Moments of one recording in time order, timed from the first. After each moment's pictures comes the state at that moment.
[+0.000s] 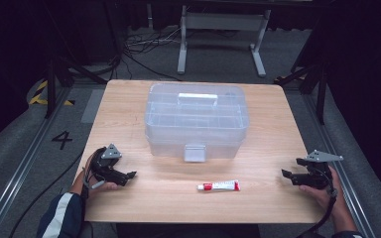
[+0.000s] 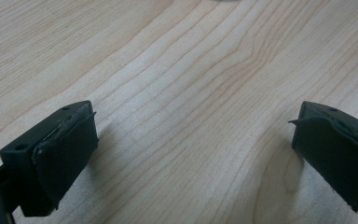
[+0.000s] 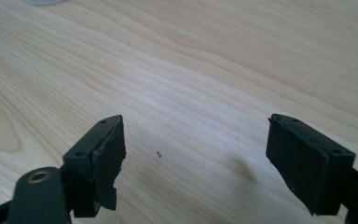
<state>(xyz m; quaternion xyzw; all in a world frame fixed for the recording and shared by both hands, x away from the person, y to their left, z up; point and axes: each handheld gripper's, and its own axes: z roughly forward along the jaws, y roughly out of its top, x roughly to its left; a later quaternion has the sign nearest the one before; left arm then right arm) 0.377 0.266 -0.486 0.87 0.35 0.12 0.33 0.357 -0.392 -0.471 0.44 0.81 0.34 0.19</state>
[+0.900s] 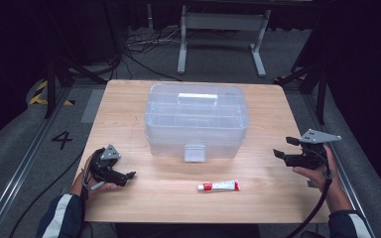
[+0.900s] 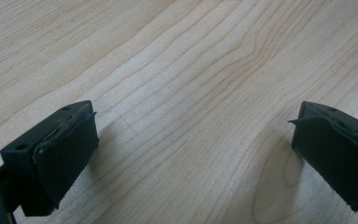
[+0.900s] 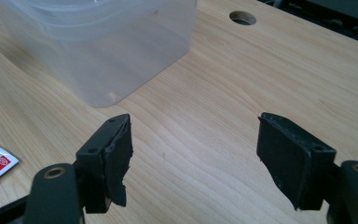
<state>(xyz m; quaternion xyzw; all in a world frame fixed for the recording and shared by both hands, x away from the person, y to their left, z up) 0.374 0.268 -0.486 0.86 0.36 0.13 0.33 0.385 -0.352 -0.408 0.37 0.81 0.39 0.22</state>
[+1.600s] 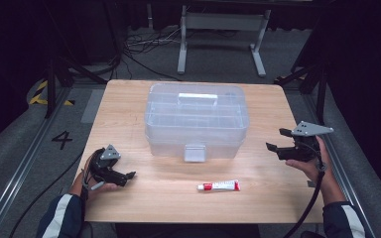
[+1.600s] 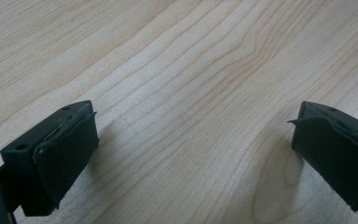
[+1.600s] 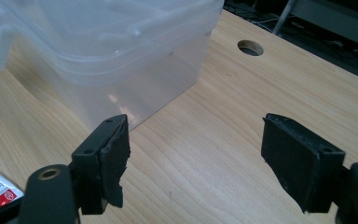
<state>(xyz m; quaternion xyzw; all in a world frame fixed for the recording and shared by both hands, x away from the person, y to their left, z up) 0.374 0.268 -0.486 0.86 0.36 0.13 0.33 0.399 -0.329 -0.389 0.34 0.82 0.40 0.23</state>
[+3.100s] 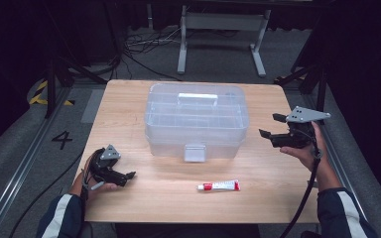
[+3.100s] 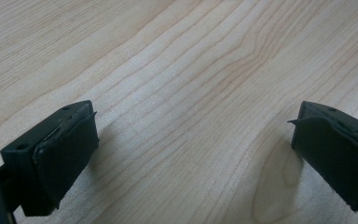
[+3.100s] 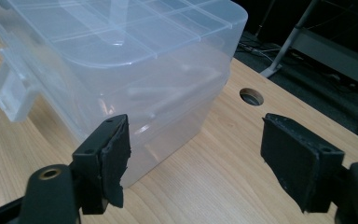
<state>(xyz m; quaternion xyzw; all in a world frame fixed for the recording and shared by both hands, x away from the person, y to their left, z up) 0.374 0.268 -0.486 0.86 0.36 0.13 0.33 0.413 -0.301 -0.348 0.30 0.82 0.42 0.25</state>
